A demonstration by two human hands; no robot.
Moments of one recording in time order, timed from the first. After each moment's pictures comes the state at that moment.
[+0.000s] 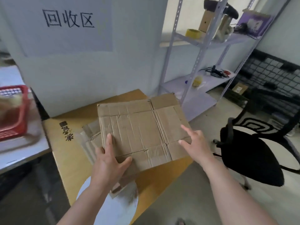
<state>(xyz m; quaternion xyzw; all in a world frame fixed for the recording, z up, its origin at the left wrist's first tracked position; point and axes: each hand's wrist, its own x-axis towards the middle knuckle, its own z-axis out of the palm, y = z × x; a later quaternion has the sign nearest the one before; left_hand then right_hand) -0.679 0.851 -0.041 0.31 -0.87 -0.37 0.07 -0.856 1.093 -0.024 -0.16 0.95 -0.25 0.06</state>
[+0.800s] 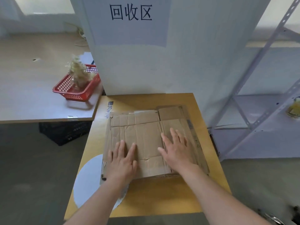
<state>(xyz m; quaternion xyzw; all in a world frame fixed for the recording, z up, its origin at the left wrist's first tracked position) -0.737 0.913 -0.098 0.50 -0.85 -0.11 -0.07 -0.936 0.988 -0.098 -0.55 0.83 -0.05 0.08</state>
